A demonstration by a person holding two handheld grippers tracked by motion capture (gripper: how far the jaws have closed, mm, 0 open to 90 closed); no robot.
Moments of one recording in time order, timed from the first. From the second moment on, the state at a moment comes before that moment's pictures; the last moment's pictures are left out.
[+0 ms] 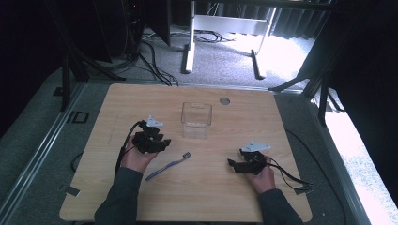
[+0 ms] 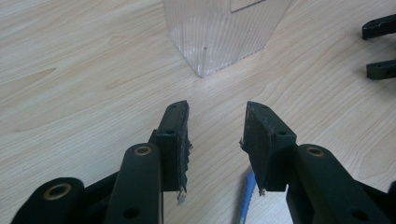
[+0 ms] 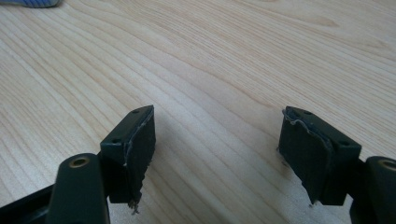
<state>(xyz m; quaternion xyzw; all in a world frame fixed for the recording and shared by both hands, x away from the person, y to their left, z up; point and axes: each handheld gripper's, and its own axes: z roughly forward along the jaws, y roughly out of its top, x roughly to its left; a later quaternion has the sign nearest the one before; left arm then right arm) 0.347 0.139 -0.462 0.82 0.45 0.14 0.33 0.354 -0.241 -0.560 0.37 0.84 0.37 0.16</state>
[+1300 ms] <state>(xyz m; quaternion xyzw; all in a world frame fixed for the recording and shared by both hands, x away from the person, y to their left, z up) 0.350 0.123 -0.453 0.85 0.42 0.12 0.30 0.354 -0.241 -0.560 0.37 0.84 0.37 0.16</state>
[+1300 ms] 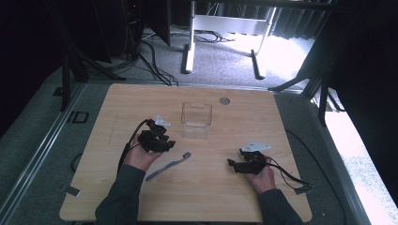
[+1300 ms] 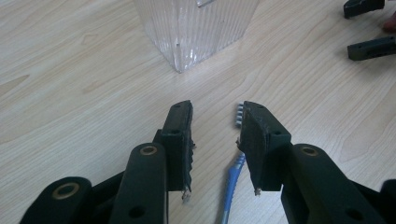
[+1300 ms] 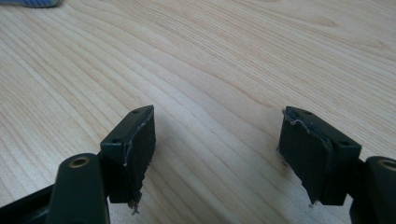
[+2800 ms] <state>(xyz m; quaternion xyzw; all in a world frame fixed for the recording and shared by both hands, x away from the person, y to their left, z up) 0.355 0.114 -0.460 0.88 0.40 0.09 0.26 0.354 -0.241 -0.560 0.37 0.84 0.37 0.16</state>
